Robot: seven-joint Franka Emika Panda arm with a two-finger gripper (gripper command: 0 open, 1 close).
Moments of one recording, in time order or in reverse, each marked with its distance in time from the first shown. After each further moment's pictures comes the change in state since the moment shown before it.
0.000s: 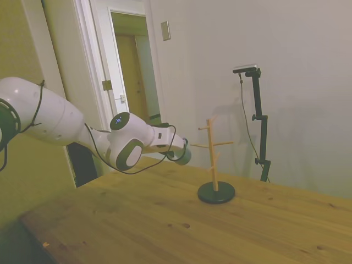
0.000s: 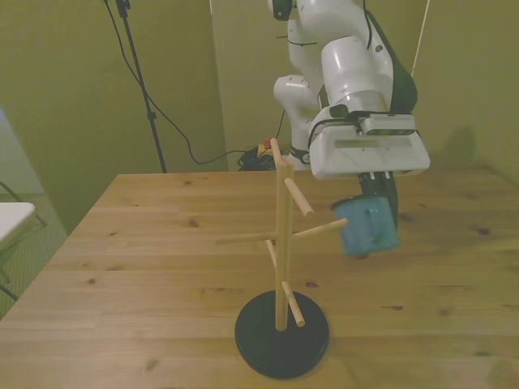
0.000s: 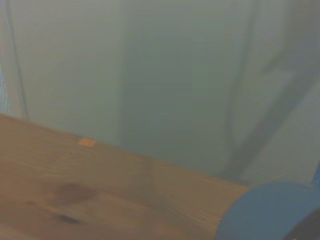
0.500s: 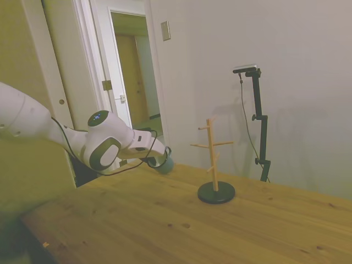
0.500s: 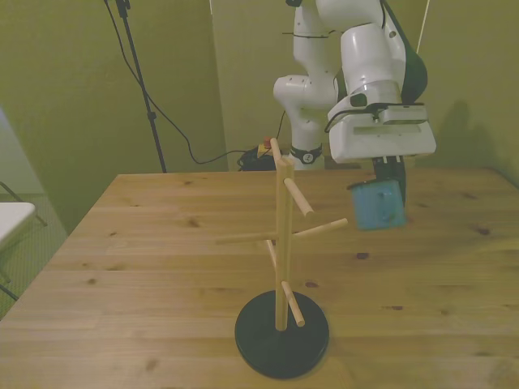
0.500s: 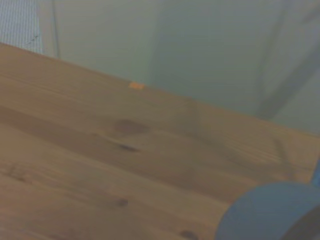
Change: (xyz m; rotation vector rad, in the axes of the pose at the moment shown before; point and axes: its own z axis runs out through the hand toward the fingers) arm -0.049 -0.004 -0.050 -0.097 -0.101 0.029
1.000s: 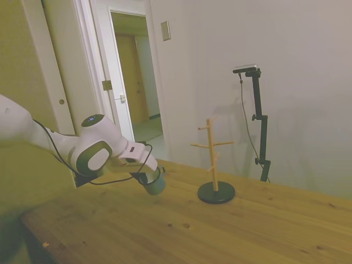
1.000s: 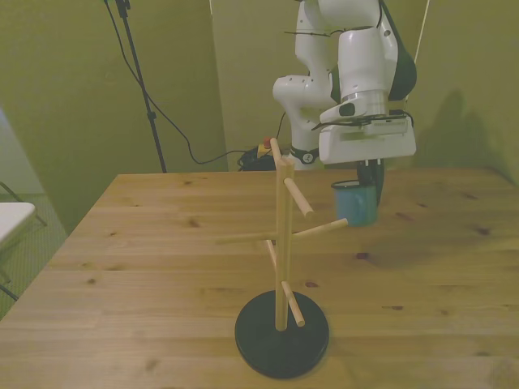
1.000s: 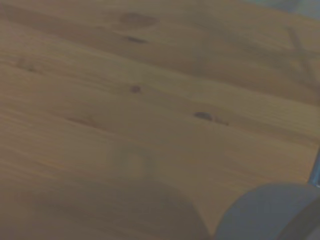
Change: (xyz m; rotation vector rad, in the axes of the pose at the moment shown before) arm -0.040 0.025 0.004 -0.142 -0.184 0.037
